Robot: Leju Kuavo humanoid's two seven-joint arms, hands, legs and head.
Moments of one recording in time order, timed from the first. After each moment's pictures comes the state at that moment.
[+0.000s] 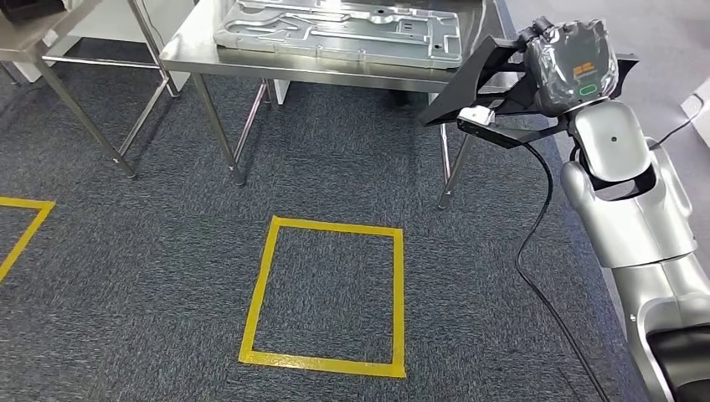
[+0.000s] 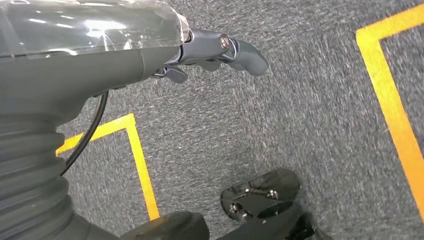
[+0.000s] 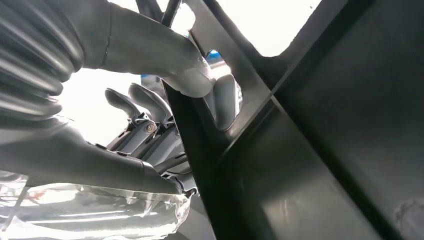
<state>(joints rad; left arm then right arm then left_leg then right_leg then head) -0.07 -0.18 0.70 -0.22 -1.20 0.17 -0.29 -0.85 -0.49 0.36 -1.47 1.37 -0.15 -0.04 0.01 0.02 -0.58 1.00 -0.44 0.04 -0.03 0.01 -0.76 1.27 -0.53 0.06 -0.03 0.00</state>
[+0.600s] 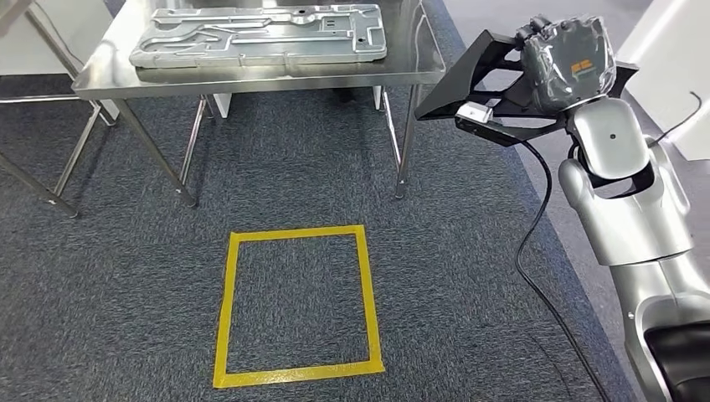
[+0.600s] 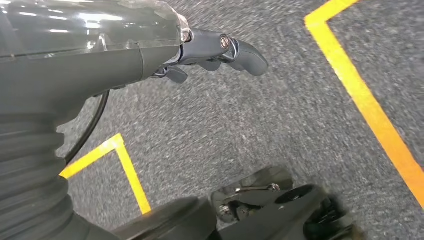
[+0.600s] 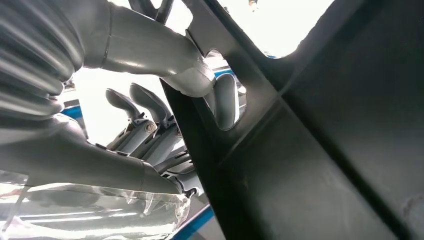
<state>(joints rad) -0.07 -0.18 0.71 -0.22 -1.20 0.16 -0.29 -0.86 -0.48 0.36 -1.47 1.37 -0.15 -0.05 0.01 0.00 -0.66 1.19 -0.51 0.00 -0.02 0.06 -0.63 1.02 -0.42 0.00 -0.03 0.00</state>
